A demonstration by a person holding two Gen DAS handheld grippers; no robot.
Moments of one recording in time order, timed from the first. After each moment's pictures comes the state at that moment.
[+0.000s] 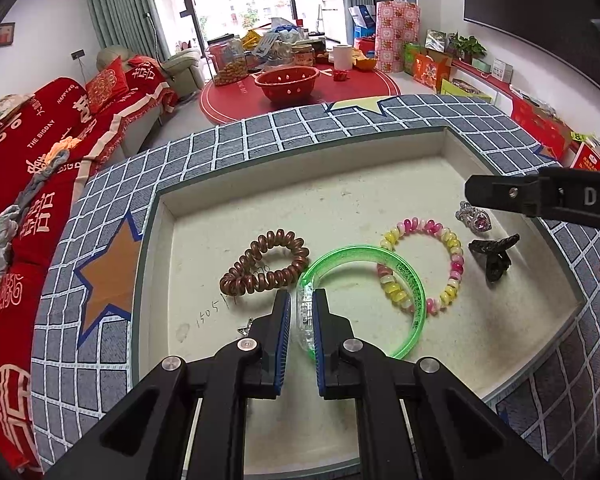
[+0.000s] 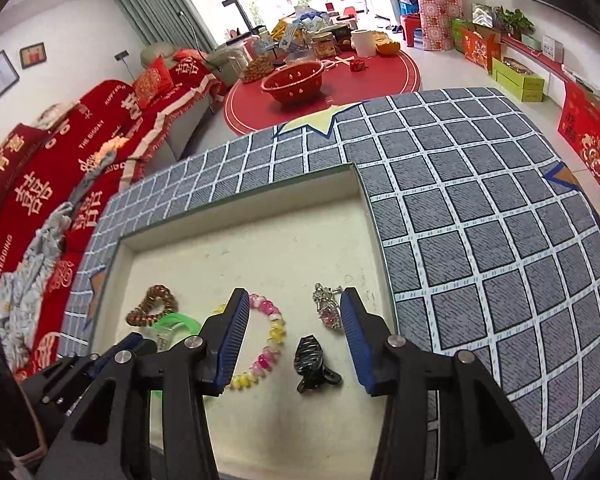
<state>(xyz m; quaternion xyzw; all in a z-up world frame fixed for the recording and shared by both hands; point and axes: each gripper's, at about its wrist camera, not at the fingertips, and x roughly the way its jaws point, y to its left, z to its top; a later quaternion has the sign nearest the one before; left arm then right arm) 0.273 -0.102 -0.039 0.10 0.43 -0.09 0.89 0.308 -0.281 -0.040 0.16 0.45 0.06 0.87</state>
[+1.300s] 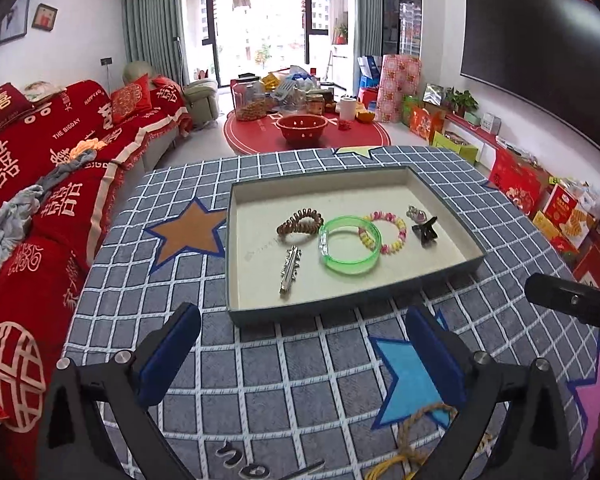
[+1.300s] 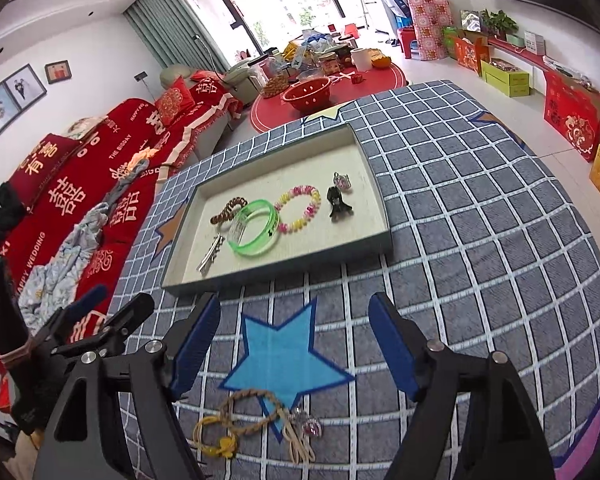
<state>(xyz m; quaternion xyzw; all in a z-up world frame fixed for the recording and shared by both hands) 0.141 -0.037 0.017 0.04 0.36 -0.09 0.93 0.121 -0.267 0.007 0.18 0.42 0.07 0.89</state>
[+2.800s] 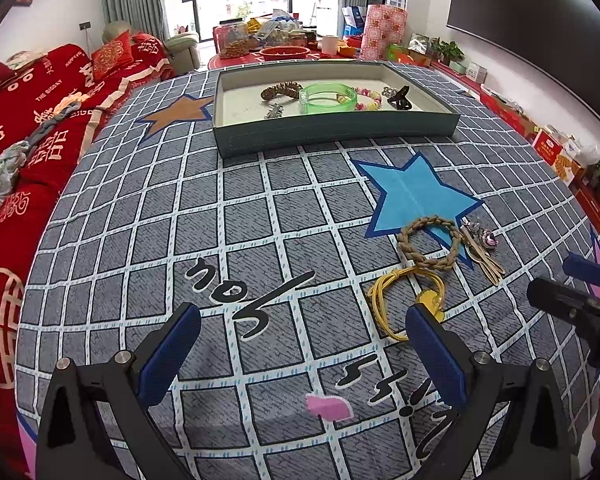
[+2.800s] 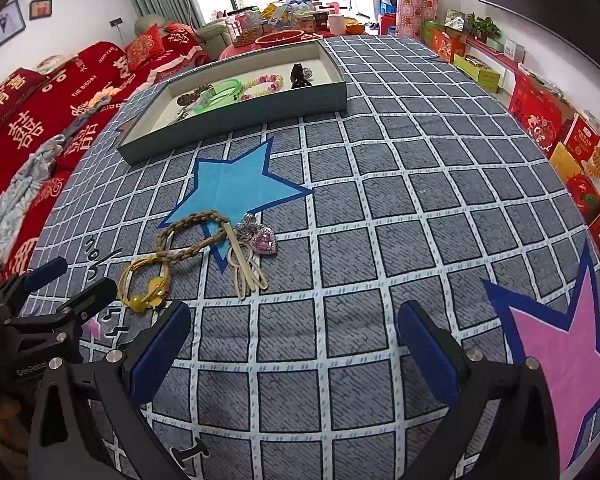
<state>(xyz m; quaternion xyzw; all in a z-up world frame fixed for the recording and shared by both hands) 0.047 -0.021 -0.057 0.05 0.45 -0.13 0.88 0.017 -0.236 -0.059 0.09 0.48 0.00 0.87</state>
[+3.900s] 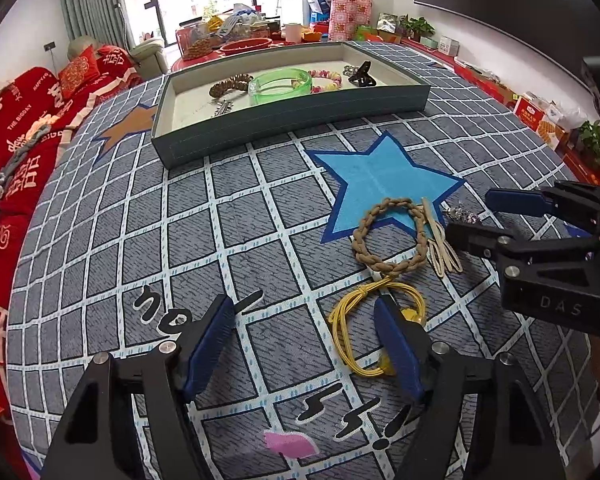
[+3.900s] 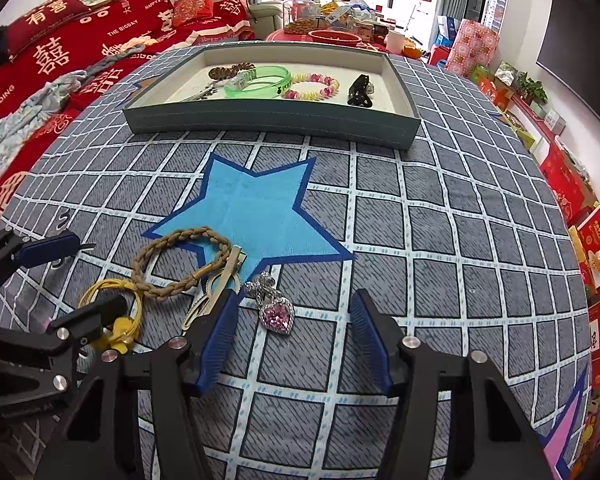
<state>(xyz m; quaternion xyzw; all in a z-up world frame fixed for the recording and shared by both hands) 0.058 -0.054 -0.067 0.10 0.46 -0.17 0.87 0.075 -0.207 -0.074 -0.04 0.48 0.05 0.87</state>
